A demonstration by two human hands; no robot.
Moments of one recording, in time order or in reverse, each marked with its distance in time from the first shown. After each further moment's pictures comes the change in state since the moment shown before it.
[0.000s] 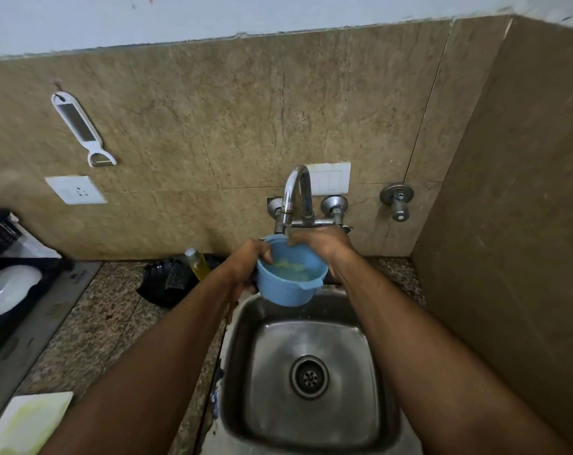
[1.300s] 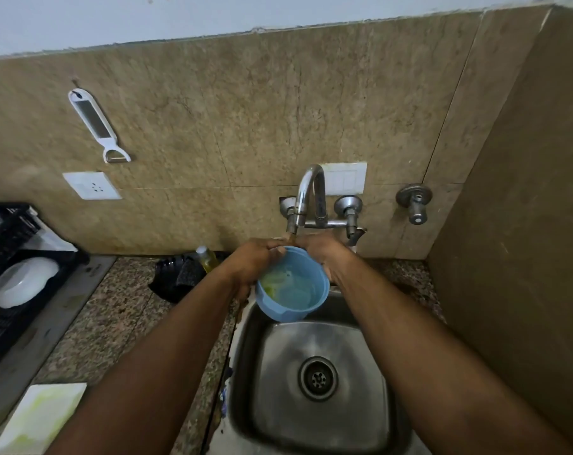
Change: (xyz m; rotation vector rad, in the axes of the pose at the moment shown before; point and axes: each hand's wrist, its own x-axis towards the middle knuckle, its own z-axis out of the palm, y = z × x) left_hand 0.021 -0.007 -0.021 0.096 -0.047 0.243; right_hand 0.016 0.003 0.028 0.243 -0.298 0.076
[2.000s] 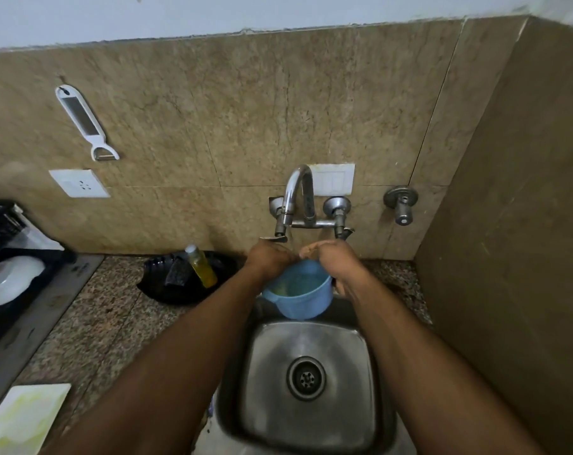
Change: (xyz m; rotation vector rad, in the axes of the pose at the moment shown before) left_hand 0.047 -0.011 0.049 0.262 0.180 -0.016; right_hand -0.017 0.024 -0.036 -0.126 0.228 -0.120
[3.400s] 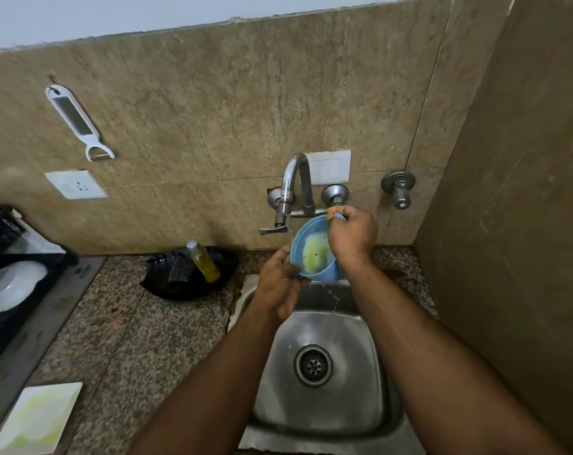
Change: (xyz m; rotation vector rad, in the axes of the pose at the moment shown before) left_hand -0.059 -0.024 0.047 -1.082 -0.158 -0.040; right_hand -0.004 -0.010 -0.004 -0.139 0.569 -0.321
